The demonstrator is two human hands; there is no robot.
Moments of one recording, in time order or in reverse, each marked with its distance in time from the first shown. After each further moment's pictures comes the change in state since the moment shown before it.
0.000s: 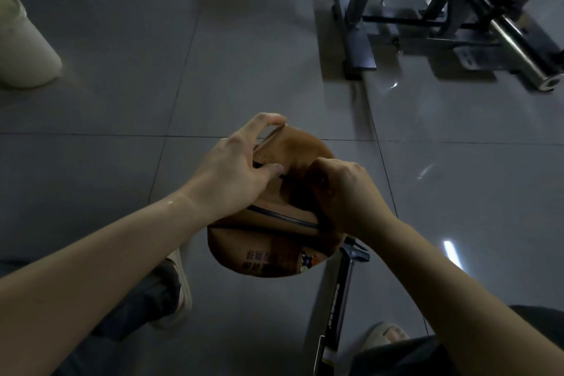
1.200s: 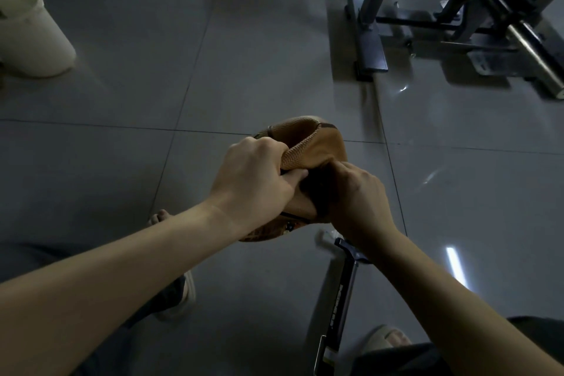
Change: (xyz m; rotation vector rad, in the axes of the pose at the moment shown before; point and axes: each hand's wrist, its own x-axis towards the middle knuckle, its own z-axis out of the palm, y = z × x) left_hand -0.010 0.007 0.018 0.226 0.181 0.052; right_hand -0.006 -0.012 0.014 -0.087 0.117 0.103
